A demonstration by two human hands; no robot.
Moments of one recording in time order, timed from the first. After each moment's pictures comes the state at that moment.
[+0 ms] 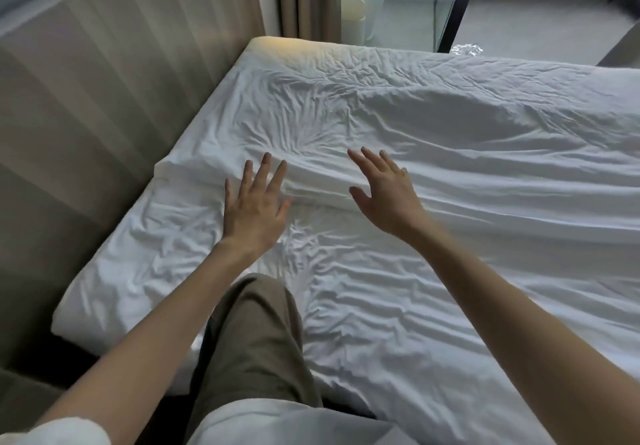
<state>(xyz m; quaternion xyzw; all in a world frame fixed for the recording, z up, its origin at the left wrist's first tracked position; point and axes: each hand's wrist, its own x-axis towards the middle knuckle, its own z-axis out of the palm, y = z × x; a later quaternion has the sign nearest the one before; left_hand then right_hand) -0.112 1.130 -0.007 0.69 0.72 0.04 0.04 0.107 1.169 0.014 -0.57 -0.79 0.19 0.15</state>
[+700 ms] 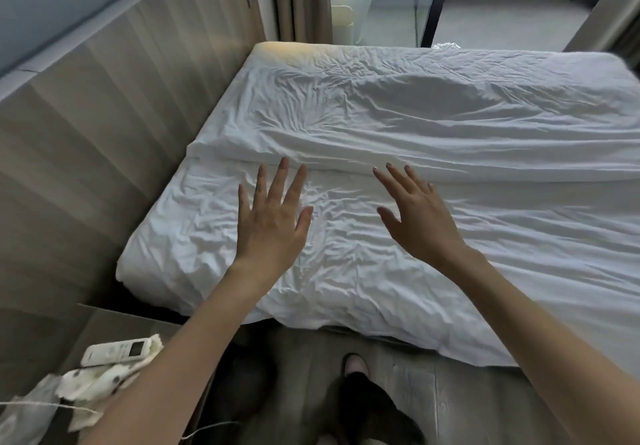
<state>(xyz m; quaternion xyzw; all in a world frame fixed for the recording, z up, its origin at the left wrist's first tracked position) -0.105 0.885 0.074 0.73 0.68 0.07 0.00 0.126 0.914 0.068 -0.59 -0.79 0.14 0.14</state>
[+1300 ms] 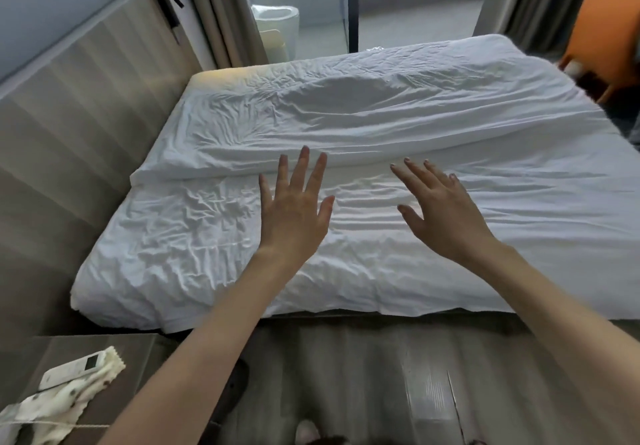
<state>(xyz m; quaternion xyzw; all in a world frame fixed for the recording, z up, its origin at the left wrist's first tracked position) 0.110 0.794 0.108 0.80 0.60 0.09 -0.01 0.336 0.764 0.096 -0.66 -0.74 0.09 0.14</state>
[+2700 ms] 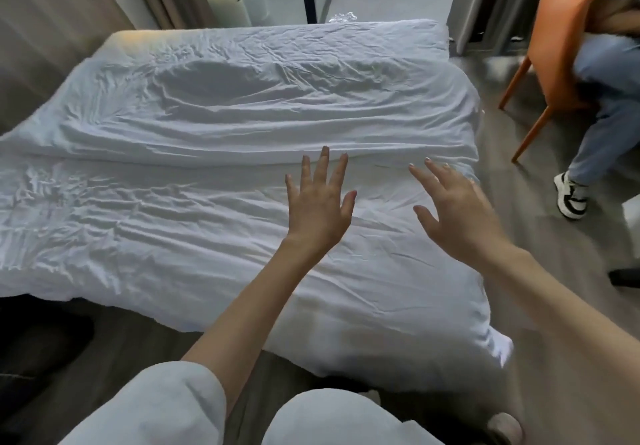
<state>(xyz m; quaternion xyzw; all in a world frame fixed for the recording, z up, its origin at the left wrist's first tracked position) 0.913 0.922 0.045 0.73 0.67 0.05 0.07 1.126 0.907 0.054 -0.63 -0.76 0.14 0.10</state>
